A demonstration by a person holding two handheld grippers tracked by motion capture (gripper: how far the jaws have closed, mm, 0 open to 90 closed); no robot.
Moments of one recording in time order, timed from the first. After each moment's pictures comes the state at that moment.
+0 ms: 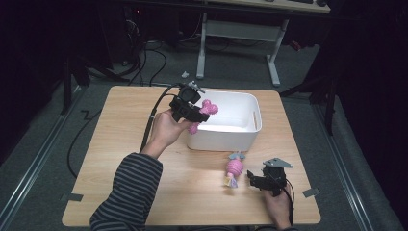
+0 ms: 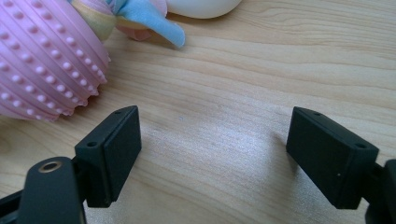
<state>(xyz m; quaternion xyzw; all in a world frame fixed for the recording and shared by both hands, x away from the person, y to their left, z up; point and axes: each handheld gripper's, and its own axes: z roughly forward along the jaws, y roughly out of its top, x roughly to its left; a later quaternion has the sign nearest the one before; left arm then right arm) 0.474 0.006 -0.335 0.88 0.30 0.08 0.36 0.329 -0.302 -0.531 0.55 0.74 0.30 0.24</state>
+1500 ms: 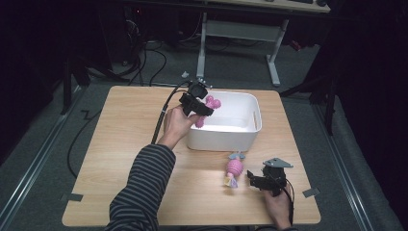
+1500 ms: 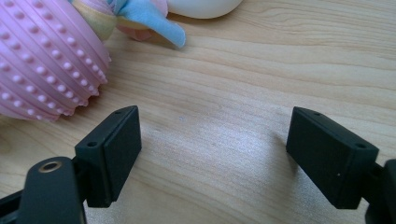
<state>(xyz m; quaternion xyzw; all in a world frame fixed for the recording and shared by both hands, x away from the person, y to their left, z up) 0.515 -0.021 -0.363 0.87 0.34 0.09 0.35 0.329 -0.301 -0.531 0.55 0.74 0.30 0.24</state>
